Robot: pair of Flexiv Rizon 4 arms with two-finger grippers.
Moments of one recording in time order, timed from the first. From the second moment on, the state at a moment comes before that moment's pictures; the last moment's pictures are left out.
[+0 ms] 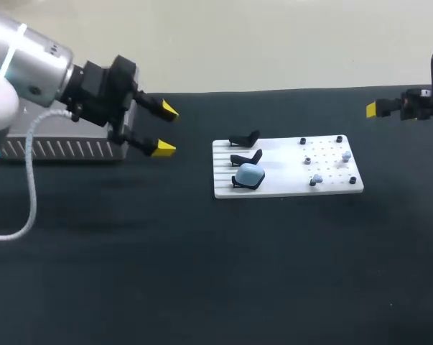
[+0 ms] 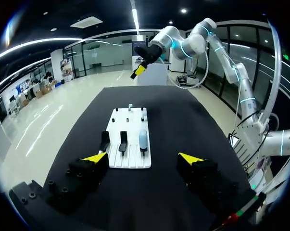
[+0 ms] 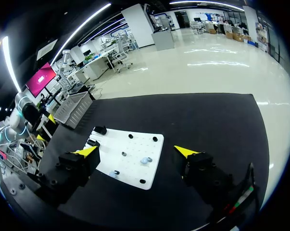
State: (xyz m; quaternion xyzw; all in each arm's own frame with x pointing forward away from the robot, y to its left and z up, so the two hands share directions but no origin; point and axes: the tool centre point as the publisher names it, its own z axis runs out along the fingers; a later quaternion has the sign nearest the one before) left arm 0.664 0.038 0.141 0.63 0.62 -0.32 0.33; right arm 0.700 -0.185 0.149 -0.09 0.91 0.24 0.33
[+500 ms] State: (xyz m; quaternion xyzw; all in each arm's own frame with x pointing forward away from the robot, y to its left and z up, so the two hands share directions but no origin) left arm 0.651 0.010 0.106 0.63 0.61 -0.34 0.34; right arm 0.700 -0.185 0.149 -0.09 0.91 0.24 0.33
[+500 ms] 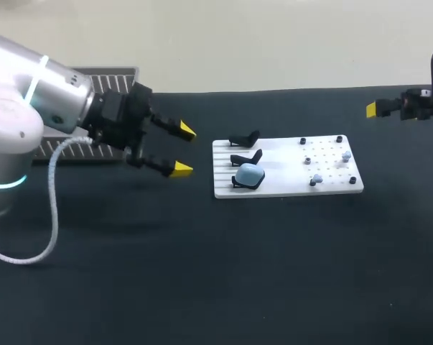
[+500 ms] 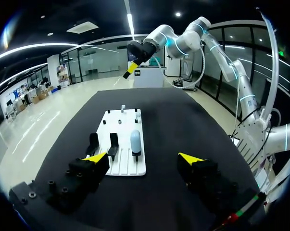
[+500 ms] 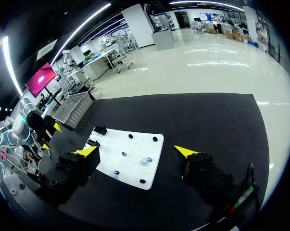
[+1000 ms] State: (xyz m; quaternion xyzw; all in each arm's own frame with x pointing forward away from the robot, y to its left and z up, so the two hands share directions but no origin) left arm 0.639 -0.017 0.074 0.63 0.59 -0.37 0.35; right arm 0.700 -0.185 0.149 -0.09 0.91 0.24 0.33
